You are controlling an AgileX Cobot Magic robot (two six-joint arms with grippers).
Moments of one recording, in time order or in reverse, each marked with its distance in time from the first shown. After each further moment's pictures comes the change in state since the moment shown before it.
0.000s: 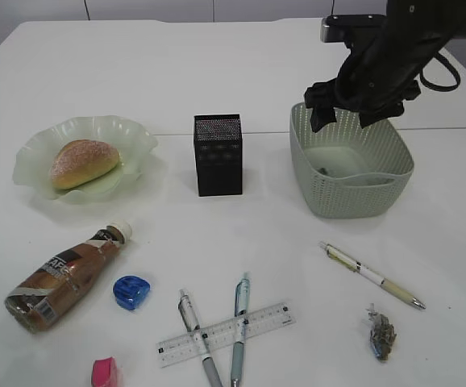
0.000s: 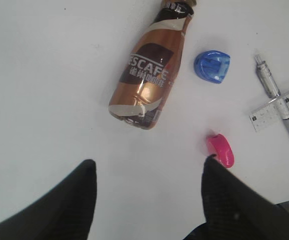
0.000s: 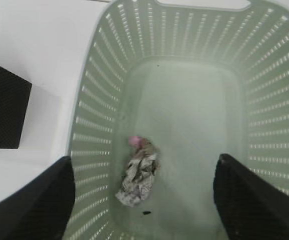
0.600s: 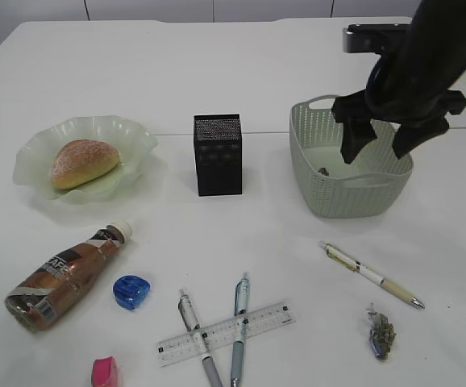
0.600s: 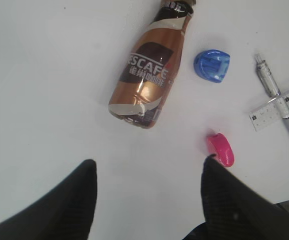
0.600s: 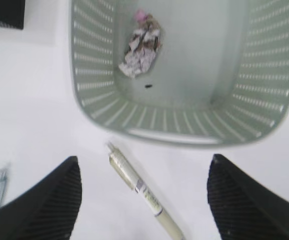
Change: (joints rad) left arm 0.000 0.000 0.002 0.000 0.000 0.000; right arm 0.000 -0.147 0.074 0.056 0.353 -0.033
